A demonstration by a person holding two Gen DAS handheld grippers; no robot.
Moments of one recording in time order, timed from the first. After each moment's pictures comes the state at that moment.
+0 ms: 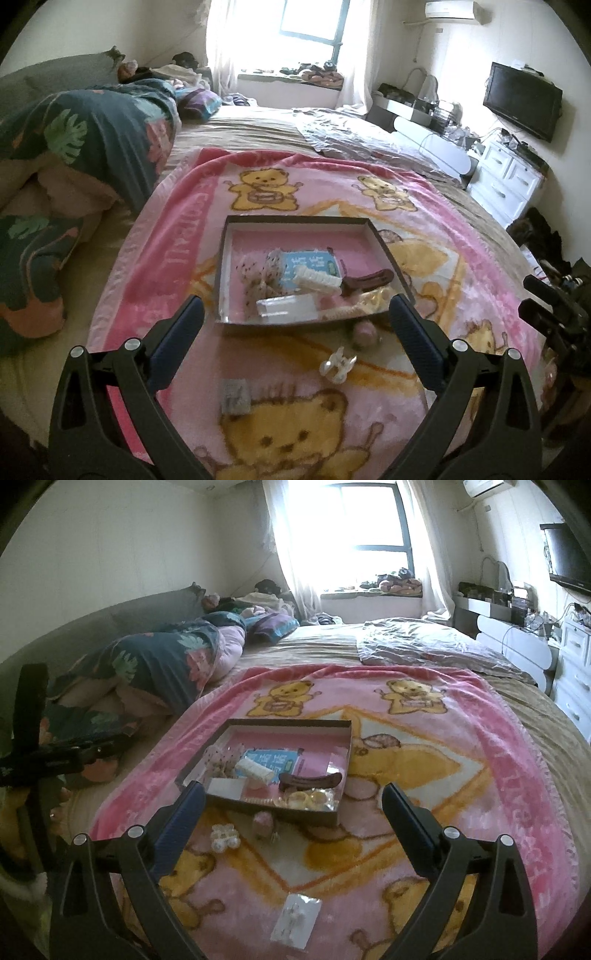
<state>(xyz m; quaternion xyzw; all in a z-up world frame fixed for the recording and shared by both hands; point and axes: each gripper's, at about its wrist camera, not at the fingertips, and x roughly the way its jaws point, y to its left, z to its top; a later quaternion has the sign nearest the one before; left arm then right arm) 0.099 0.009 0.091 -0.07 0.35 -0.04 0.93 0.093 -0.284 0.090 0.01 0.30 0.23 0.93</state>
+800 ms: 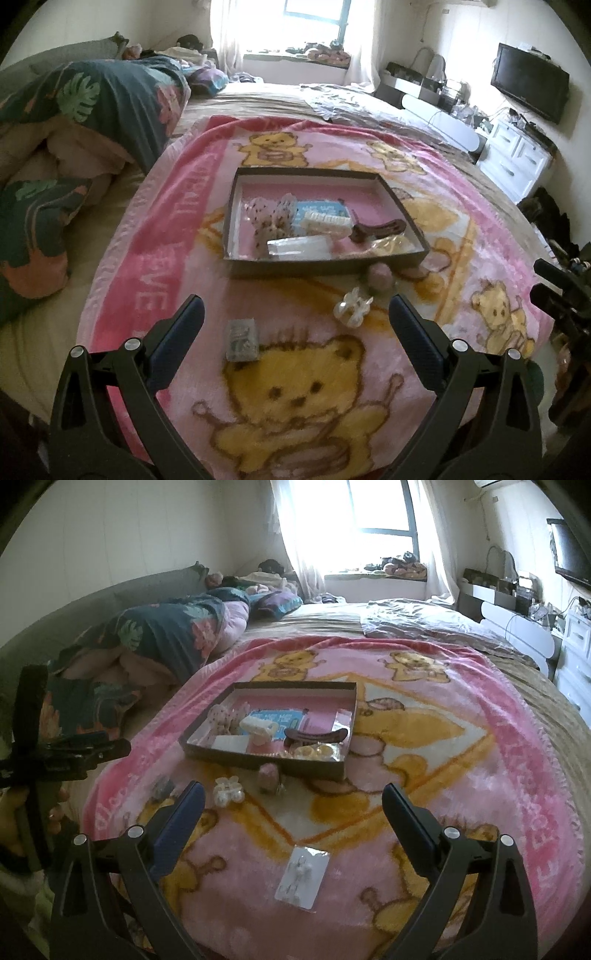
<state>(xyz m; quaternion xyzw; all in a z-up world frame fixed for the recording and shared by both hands) 0.065 0.009 0.046 -0.06 0.39 -0.03 0.92 0.063 -0.281 0.056 0.00 0.34 0.23 0.91</state>
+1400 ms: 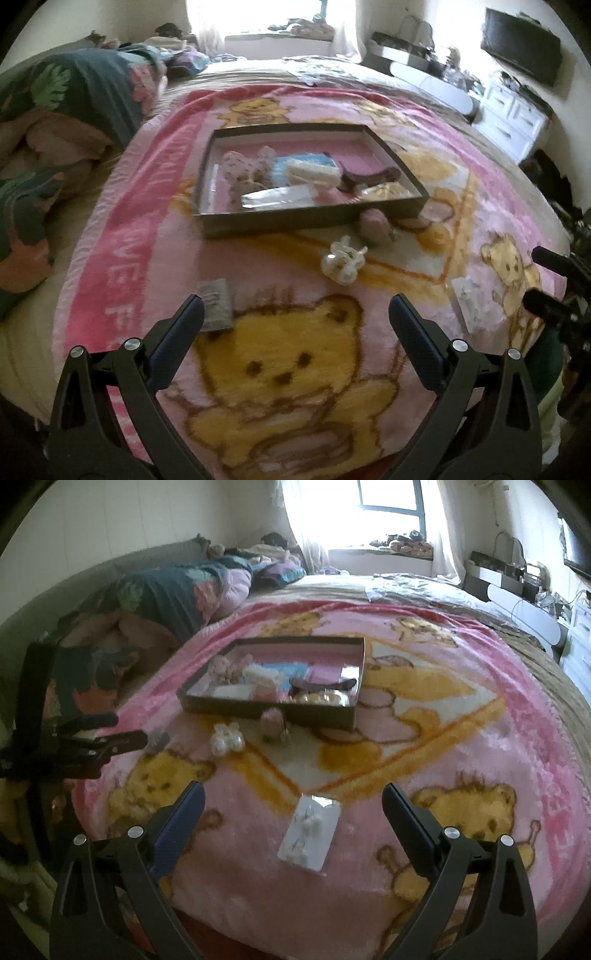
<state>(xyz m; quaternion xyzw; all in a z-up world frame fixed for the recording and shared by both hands) 0.066 -0.025 -0.003 -0.01 0.43 -0.05 0.90 0.047 -0.270 0.006 -0.03 0.39 0.23 0.89</state>
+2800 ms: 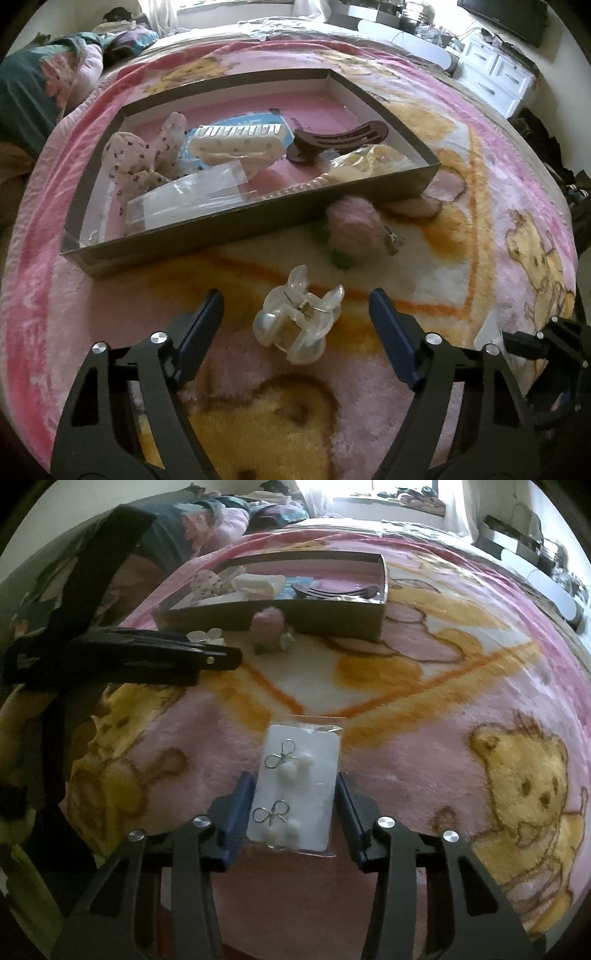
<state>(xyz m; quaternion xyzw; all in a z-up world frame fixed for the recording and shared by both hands) 0.159 -0.069 -0.069 0.01 0.49 -0.11 0.87 0.069 -0.241 -0.072 -0.06 0.47 0.24 0.85</state>
